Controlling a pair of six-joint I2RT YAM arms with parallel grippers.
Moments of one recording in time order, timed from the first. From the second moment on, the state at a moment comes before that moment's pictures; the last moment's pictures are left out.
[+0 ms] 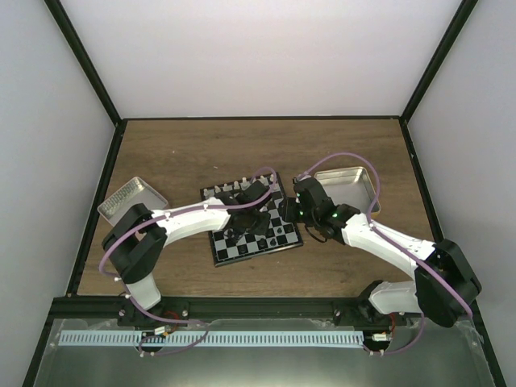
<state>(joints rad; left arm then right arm) -0.88 1.74 1.12 -0.53 0.02 -0.57 0.70 1.29 0.77 -0.24 0.05 0.62</state>
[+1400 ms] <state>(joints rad) -0.90 1.76 1.14 -0.58 0.00 -0.54 0.70 1.25 0.76 -0.24 0.06 0.62</state>
